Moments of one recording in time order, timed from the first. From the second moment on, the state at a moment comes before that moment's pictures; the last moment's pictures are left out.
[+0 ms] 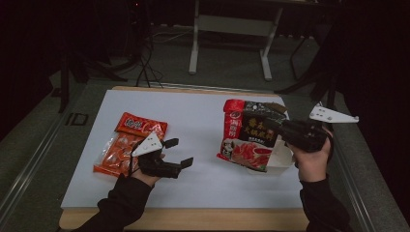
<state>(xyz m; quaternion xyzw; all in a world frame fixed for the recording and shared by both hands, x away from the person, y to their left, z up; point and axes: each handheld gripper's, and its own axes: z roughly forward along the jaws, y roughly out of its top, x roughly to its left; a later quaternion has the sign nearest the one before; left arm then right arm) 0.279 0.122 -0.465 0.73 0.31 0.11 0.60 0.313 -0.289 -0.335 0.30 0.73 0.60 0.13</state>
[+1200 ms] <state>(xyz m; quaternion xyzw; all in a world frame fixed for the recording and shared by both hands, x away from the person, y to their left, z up) 0.252 0.139 -0.516 0.77 0.31 0.10 0.55 0.392 -0.343 -0.348 0.37 0.72 0.53 0.25</state>
